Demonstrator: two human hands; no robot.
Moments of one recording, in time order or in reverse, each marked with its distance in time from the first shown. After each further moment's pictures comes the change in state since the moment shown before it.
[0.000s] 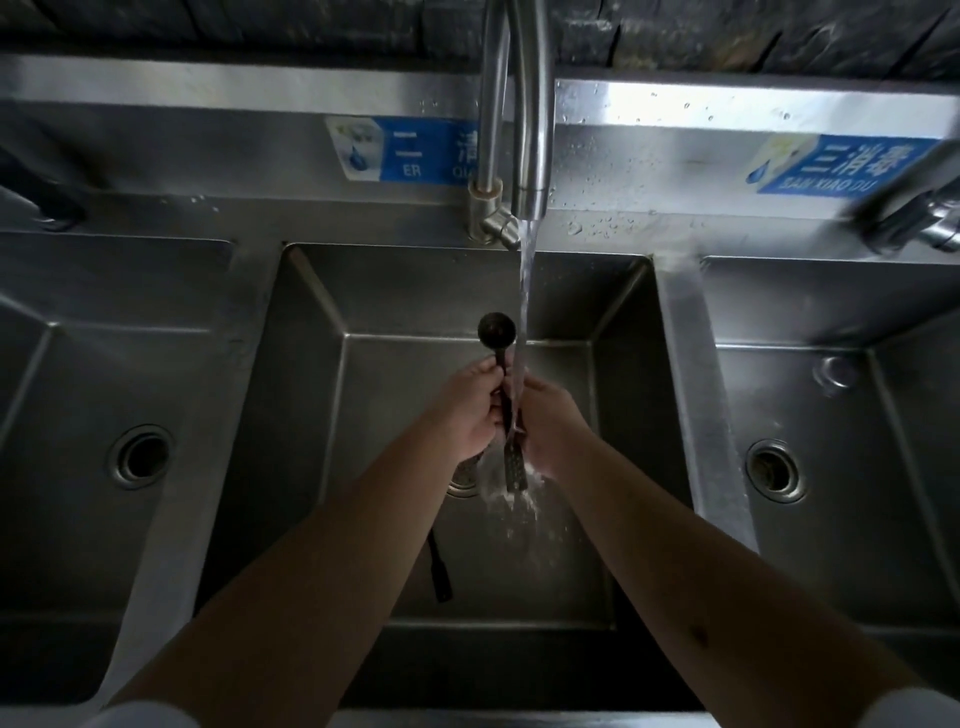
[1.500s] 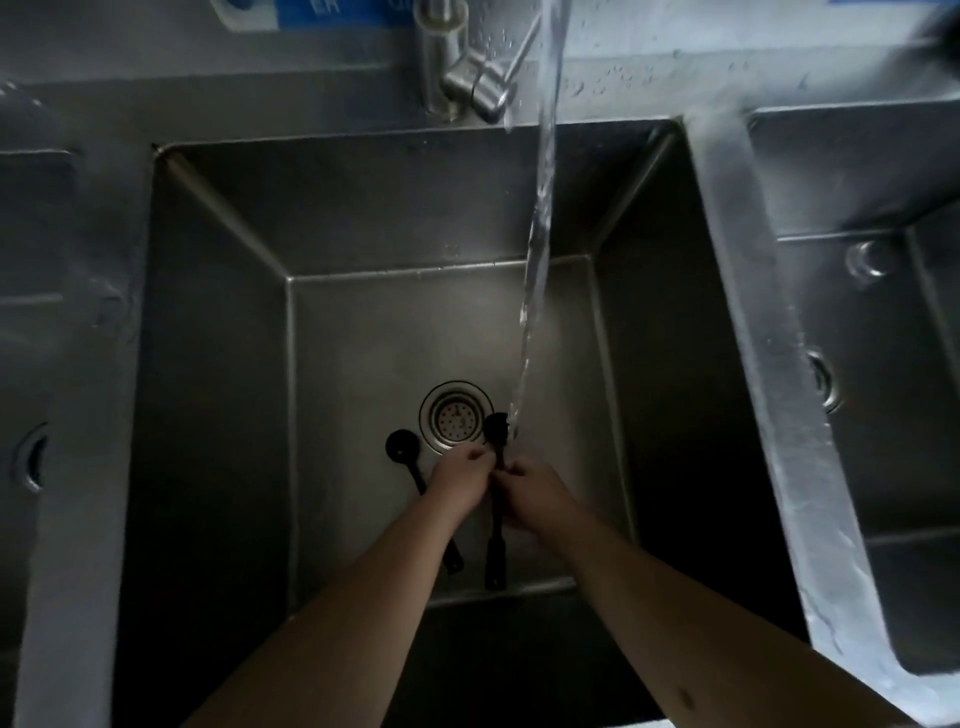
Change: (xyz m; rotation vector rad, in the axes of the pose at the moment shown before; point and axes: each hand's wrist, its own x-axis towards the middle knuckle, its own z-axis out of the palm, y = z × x) left_hand 0.050 -0.163 -0.102 0.896 0.190 -0.122; right_hand 0.046 0.175 -0.073 -0.482 0.119 0.153
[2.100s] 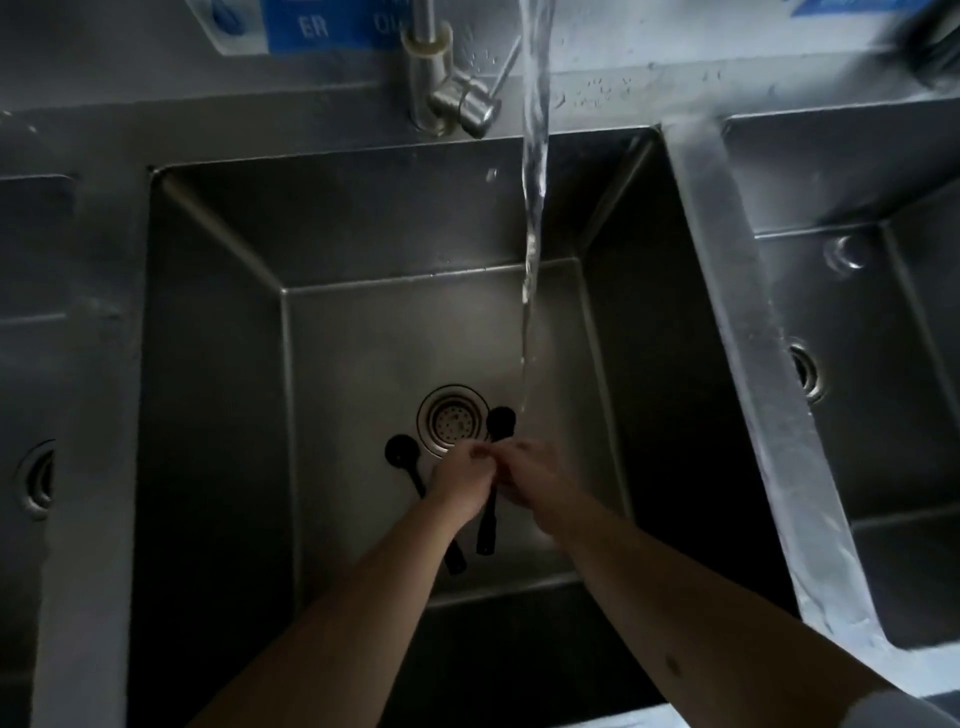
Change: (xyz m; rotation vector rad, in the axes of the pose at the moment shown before) left_hand -0.020 0.013 -0.004 -0.109 -0.040 0.006; right_hand 0.010 -0.017 -0.003 0.081 0.137 0.070
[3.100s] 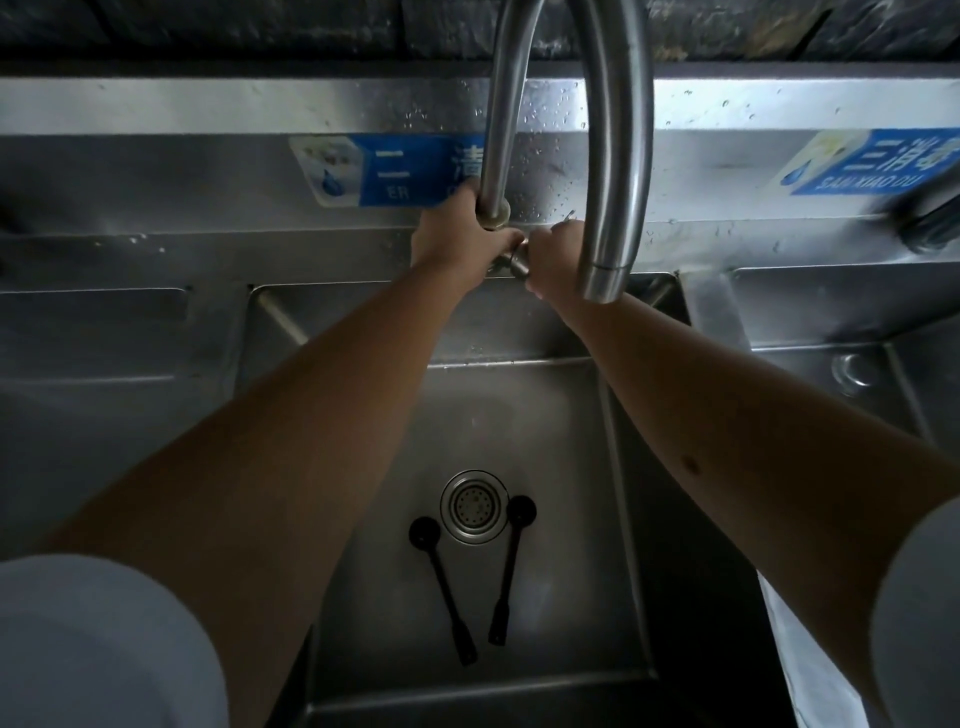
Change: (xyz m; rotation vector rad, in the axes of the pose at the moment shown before) left_hand 0.019 0.330 -0.149 0.248 0.439 0.658; right_hand 0.008 -0.359 -0.006 -0.438 0.308 -0.578
